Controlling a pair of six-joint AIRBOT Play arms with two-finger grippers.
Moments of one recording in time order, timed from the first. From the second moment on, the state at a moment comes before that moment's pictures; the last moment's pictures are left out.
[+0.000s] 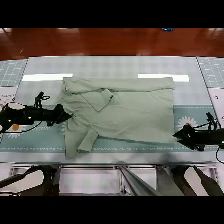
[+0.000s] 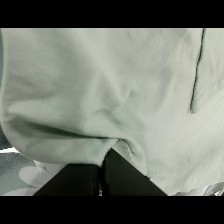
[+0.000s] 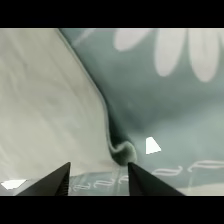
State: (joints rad) left arm 0.25 -1.30 0.59 0.67 -0.99 -1.22; right arm -0.63 -0.86 0.40 -1.08 1.29 1.45
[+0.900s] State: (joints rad) left arm 0.25 -1.30 0.59 0.67 -1.01 -1.23; right arm -0.63 -0.97 0.43 -1.16 1.32 1.39
